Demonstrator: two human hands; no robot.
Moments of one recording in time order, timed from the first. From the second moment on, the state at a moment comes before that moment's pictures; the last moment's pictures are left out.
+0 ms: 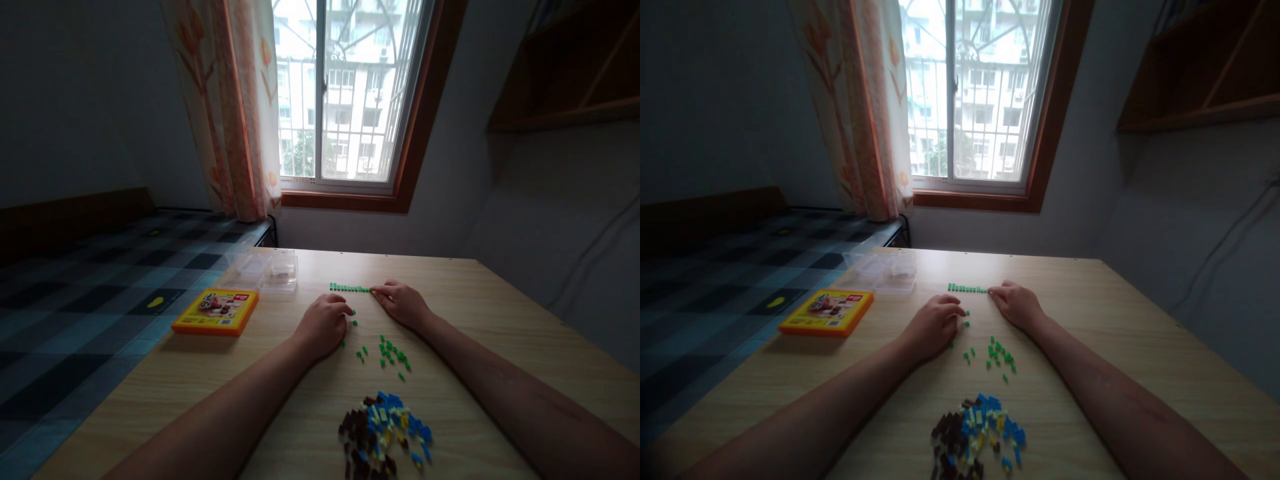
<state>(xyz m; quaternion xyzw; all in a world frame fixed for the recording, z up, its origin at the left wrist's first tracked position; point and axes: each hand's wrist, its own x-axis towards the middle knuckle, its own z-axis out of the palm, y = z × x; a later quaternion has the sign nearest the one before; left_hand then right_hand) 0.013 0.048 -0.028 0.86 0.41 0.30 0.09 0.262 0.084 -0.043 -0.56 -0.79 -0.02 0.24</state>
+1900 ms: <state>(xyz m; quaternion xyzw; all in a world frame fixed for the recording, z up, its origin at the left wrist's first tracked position) 0.012 0.051 -0.028 0.85 0.42 0.31 0.08 0.284 0.098 -0.047 -0.53 -0.81 0.00 0.24</state>
